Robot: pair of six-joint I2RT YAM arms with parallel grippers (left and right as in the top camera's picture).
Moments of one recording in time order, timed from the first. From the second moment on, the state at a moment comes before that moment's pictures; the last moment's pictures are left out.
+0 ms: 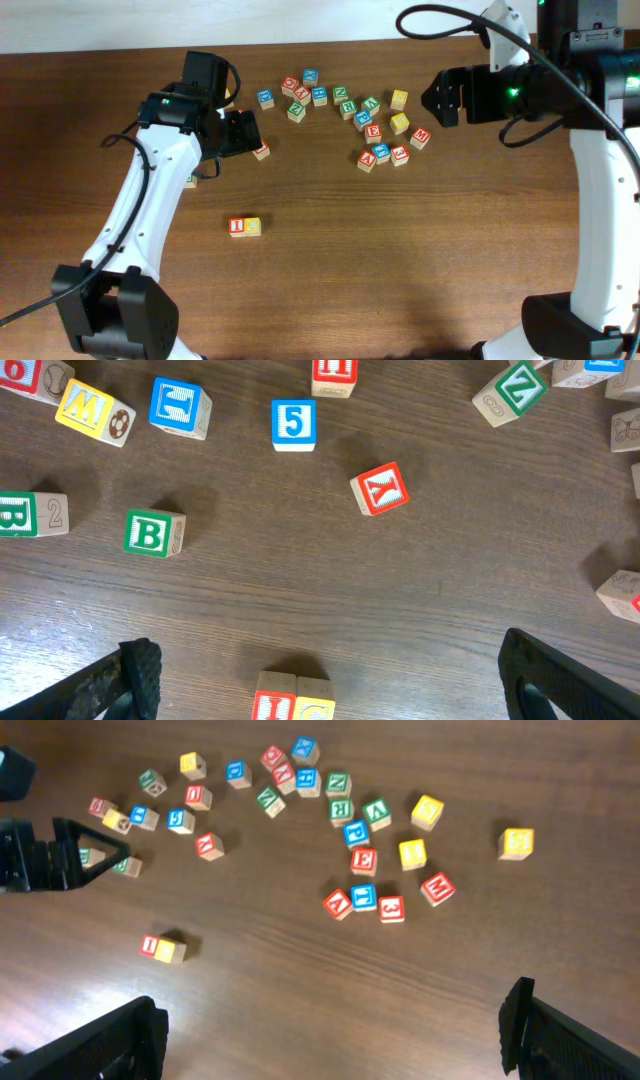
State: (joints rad) left arm -0.18 1.77 1.63 -1.06 -0.08 -0.40; right arm 0.07 1.72 2.27 -1.54 -0.33 -0.03
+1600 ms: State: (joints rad) left arm -0.18 1.77 1.63 -1.06 -0.08 -0.40; right arm 0.07 1.75 2.09 -1.54 -0.34 -0.02
